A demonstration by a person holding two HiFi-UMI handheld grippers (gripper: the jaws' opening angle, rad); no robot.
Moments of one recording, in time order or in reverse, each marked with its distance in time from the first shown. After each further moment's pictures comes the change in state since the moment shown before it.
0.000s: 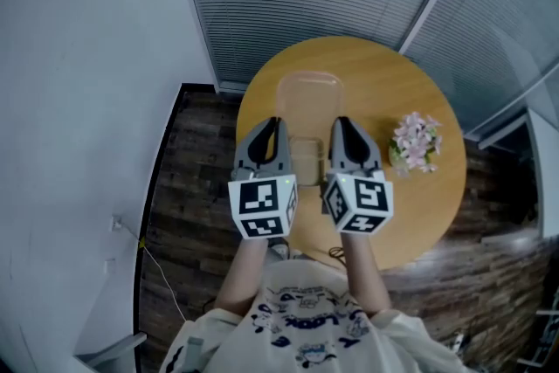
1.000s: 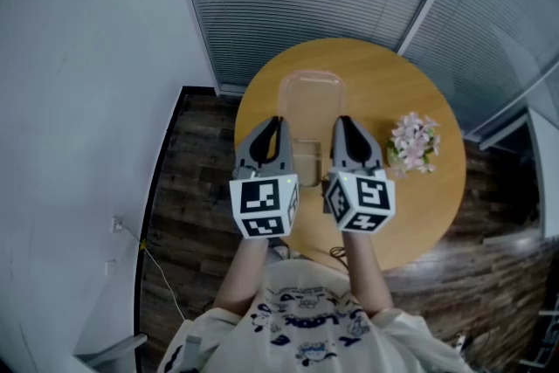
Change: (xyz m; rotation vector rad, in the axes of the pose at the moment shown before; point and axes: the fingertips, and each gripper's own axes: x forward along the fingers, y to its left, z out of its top) left arm 0.002 -0.014 0.008 0.019 -0.005 -0.012; right arm -0.003 -0.013 0.006 0.009 -0.008 -0.005
